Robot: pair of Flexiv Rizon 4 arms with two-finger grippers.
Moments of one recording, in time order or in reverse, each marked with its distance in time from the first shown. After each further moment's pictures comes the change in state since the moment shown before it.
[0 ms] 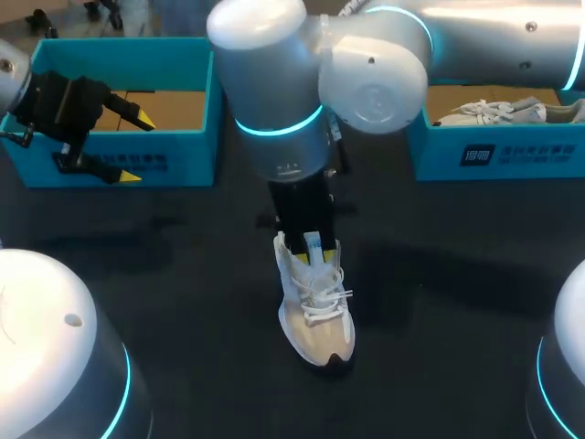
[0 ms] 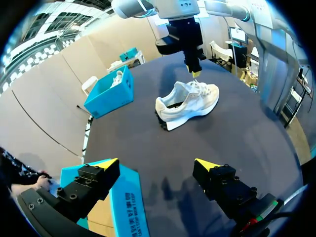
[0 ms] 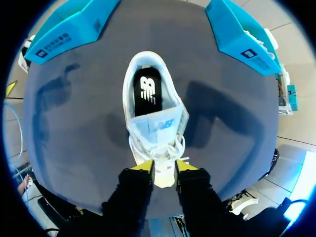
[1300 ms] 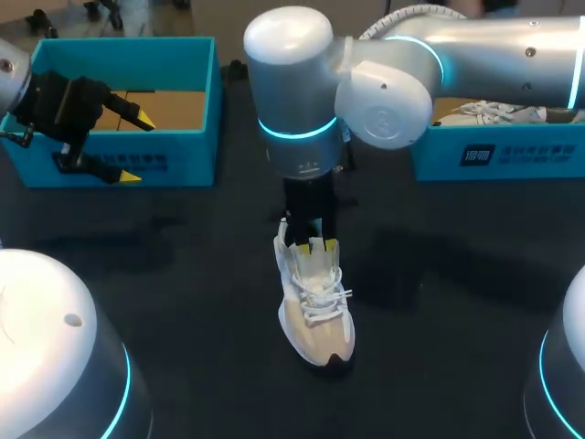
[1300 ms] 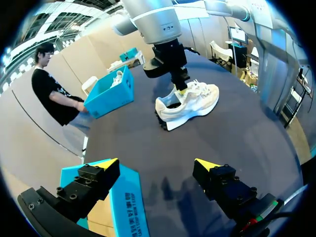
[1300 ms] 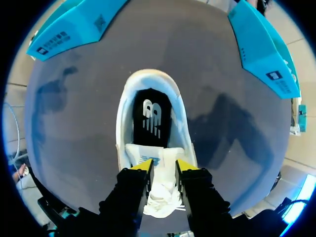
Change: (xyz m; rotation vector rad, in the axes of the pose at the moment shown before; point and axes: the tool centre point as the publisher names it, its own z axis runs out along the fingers) left arm 0.000 0.000 0.000 0.000 0.000 0.000; right arm -0.001 0.059 0.038 -0.050 0.048 -0.146
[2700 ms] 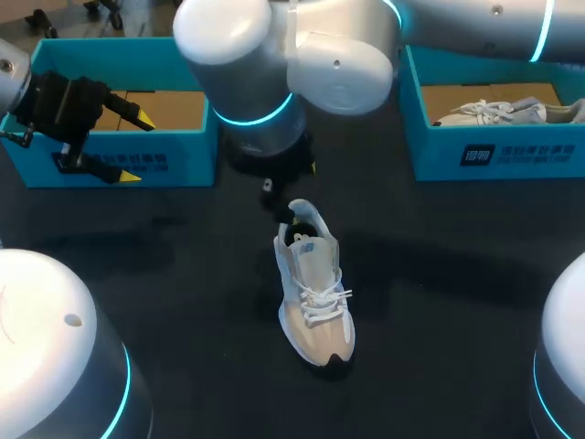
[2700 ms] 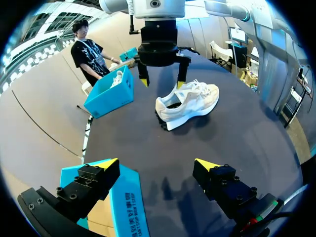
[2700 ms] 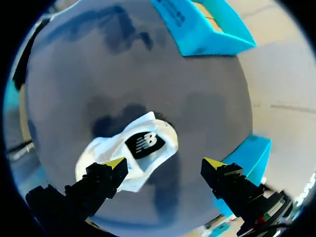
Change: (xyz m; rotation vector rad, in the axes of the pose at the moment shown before) left arm 0.000 0.000 0.000 0.000 0.000 0.000; right arm -0.003 0.069 -0.058 -0.145 -0.270 -1.064
